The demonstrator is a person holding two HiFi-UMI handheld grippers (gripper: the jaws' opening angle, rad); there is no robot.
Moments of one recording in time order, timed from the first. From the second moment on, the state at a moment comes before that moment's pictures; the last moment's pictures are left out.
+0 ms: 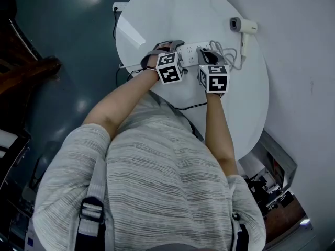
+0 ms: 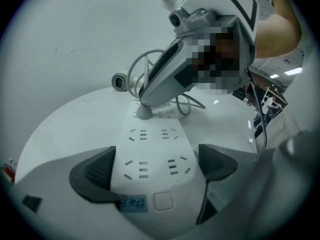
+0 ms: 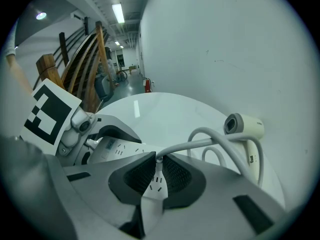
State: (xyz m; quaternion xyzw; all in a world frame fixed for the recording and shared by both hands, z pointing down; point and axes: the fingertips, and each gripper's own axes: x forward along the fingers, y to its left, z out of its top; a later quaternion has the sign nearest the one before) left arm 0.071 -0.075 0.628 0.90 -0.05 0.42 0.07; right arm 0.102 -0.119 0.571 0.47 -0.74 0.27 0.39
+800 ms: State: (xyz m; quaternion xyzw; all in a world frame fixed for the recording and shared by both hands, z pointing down) left arm 0.105 -0.085 0.619 0.89 -0.04 0.45 0.03; right arm 0.099 -0.117 0.569 0.47 -0.76 0.26 0.38
